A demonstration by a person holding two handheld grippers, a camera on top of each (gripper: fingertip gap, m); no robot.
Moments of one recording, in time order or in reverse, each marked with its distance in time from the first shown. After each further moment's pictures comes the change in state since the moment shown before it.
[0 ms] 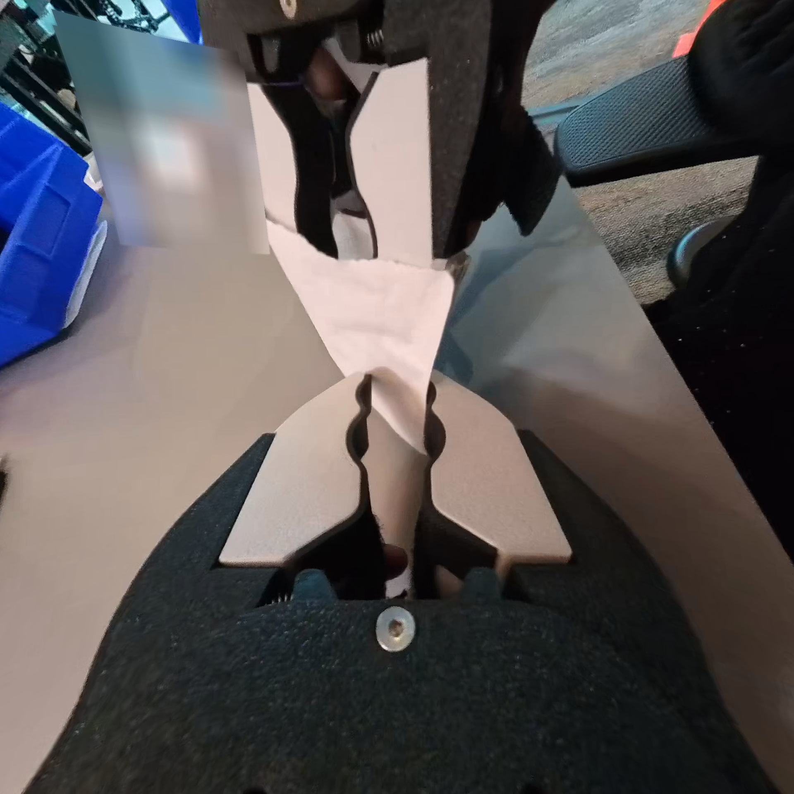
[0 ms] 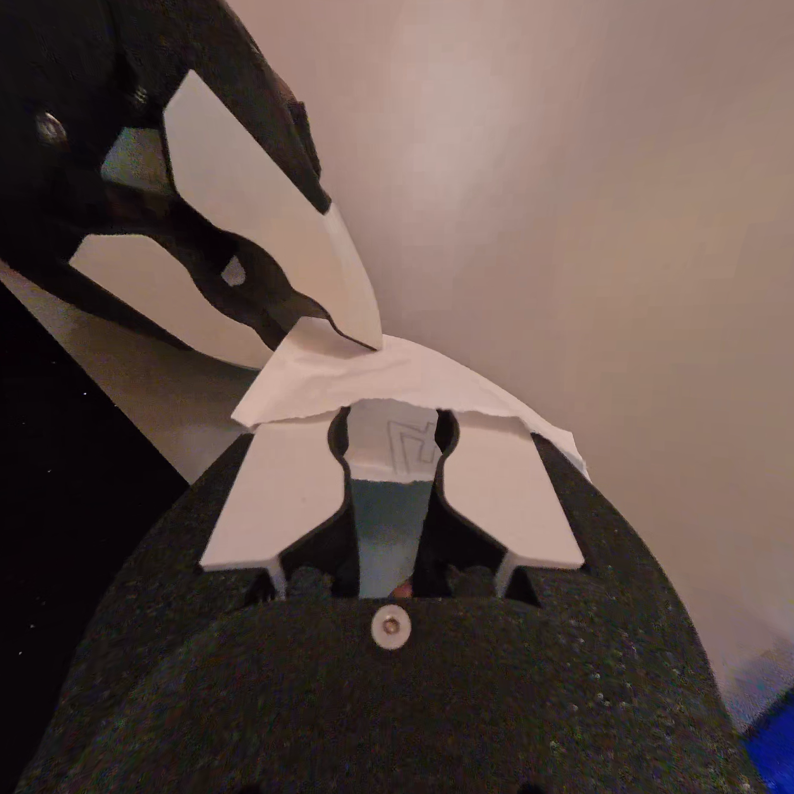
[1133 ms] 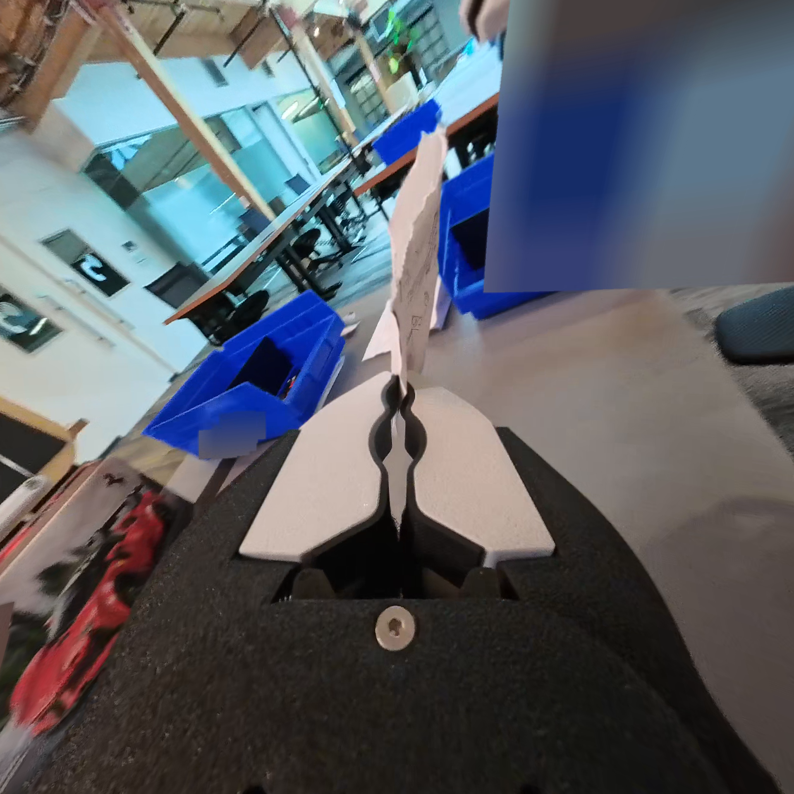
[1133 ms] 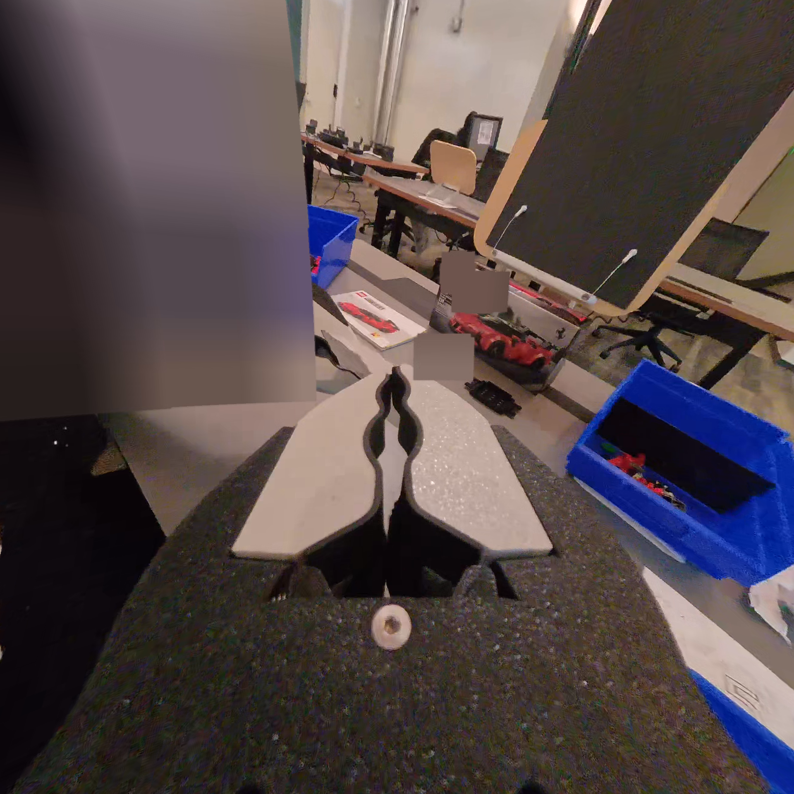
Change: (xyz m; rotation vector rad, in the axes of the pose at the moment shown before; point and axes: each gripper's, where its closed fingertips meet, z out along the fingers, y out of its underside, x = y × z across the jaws) left arm -0.089 -0.086 -0.064 0.307 -0.369 0.057; right arm 0.009 -0.069 -0.205 0.889 0.183 -0.182
